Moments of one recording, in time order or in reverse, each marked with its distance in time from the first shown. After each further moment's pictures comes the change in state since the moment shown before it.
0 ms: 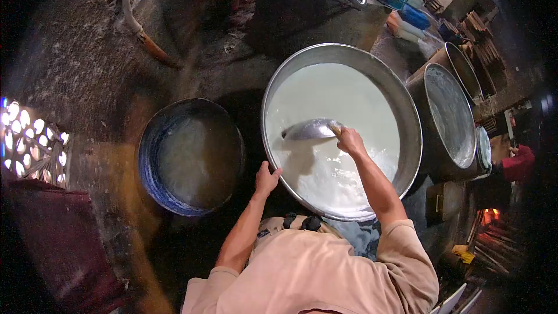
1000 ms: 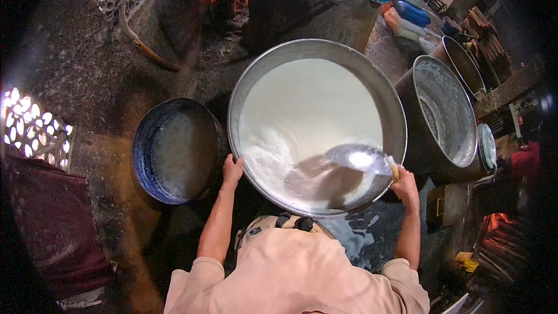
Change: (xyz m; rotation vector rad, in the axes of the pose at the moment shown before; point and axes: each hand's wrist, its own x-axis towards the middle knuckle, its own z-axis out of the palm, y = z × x) left_hand -0.017 0.025 0.018 -0.006 0.184 -0.203; right_hand -0.202 0.260 -0.083 0.253 0.177 0.151
